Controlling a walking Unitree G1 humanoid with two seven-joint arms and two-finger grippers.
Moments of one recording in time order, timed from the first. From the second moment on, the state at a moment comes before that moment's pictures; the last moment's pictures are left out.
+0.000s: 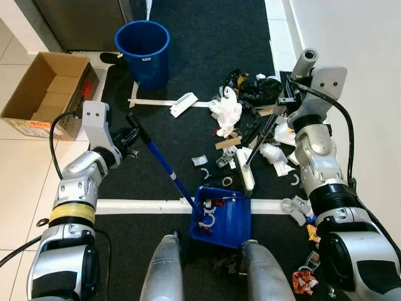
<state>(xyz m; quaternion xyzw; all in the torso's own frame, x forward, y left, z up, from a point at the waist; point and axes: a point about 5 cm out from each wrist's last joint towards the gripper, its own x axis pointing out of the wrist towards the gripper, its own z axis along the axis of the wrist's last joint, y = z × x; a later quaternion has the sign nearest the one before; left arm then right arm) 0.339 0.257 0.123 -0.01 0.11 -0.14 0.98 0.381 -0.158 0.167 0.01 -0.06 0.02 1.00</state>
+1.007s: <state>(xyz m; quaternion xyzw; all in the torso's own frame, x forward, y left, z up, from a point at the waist) 0.343 0.256 0.125 0.01 0.10 -0.13 0.99 0.381 -0.158 0.168 0.01 -0.06 0.02 1.00</state>
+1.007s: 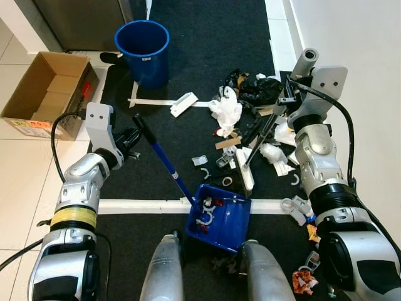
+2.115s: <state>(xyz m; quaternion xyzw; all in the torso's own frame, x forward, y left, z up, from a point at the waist) 0.361 0.237 0.150 0.02 0.13 -0.34 0.93 0.375 -0.167 0.172 0.01 -0.08 0.00 1.00</state>
